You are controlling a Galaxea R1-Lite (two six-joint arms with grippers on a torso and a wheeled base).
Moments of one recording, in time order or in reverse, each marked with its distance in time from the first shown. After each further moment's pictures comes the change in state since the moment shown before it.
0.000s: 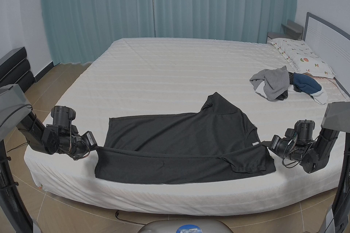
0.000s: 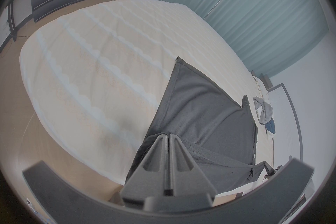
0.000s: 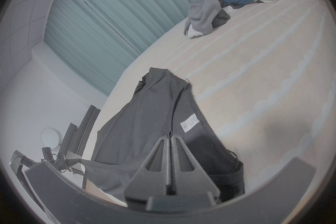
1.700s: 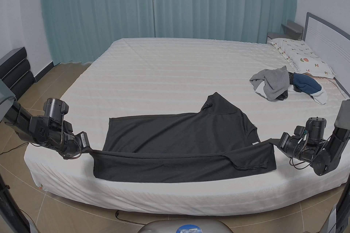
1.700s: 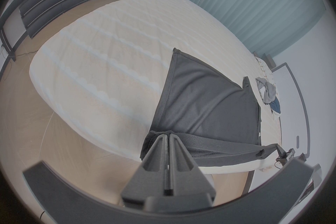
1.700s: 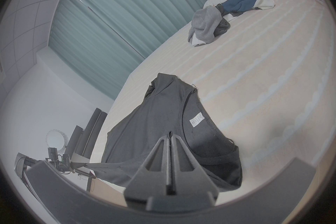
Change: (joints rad) left arm 0.005 -0.116 -0.052 0.309 -0.008 0.160; right arm -0.016 -0.135 0.121 -0.016 0.026 0.018
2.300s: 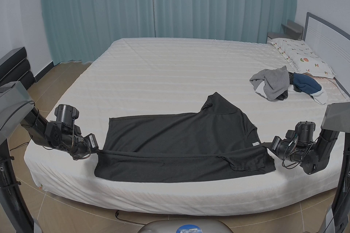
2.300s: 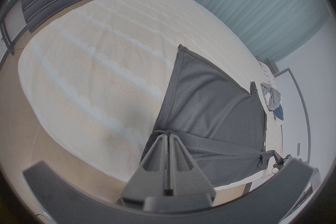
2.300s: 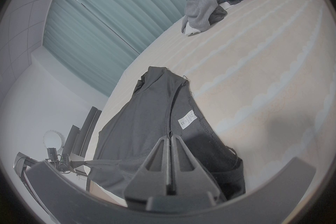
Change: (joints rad) left arm -0.010 0.172 -0.053 -0.138 0.008 -0.052; right arm -0.001 0.177 -0.118 -0.011 -0.002 0.001
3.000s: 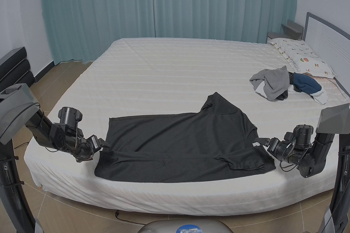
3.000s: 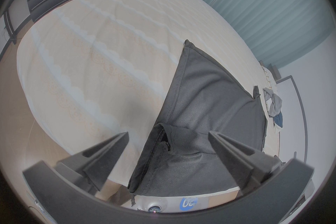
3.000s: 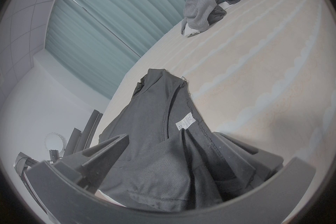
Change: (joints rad) left arm -0.009 0.036 -0.019 -0.011 -0.003 -0.078; right arm -0.005 0.058 0.012 -0.119 0.004 0.031
